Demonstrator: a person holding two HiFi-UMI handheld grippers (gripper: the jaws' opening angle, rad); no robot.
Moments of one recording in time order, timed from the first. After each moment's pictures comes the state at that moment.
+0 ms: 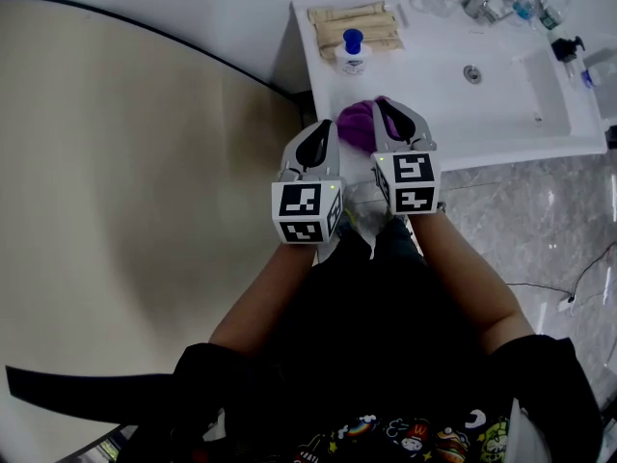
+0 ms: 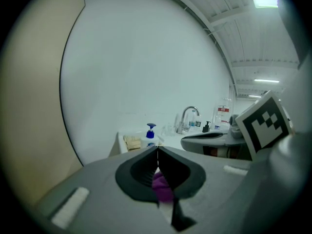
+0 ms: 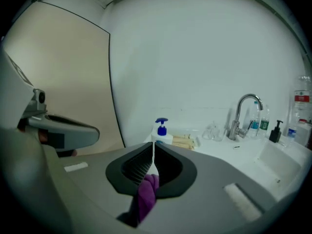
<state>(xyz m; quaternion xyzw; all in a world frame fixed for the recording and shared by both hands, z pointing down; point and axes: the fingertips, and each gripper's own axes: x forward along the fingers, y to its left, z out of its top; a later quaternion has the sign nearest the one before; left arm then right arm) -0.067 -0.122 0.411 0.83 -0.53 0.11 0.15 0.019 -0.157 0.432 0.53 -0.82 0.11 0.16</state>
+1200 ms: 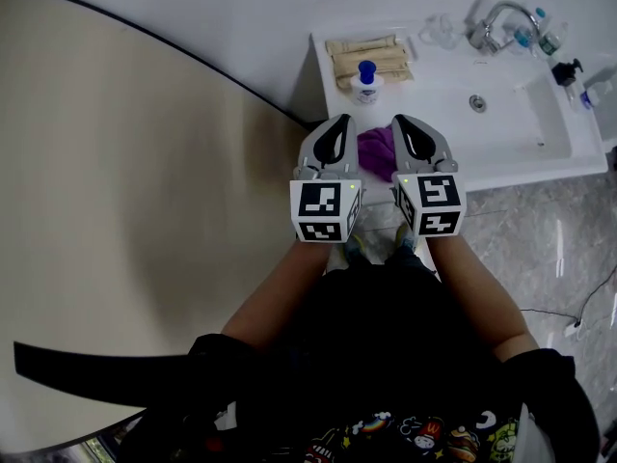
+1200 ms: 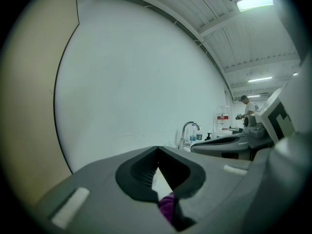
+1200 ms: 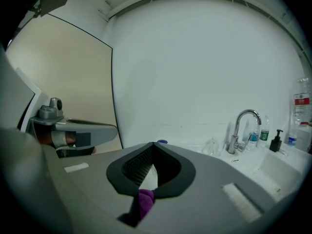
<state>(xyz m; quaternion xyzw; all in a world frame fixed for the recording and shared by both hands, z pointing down) -0.059 -0.145 0.341 0.84 -0.54 0.06 0.07 0.025 -0.148 0.361 0.53 -0.84 0.08 0.11</state>
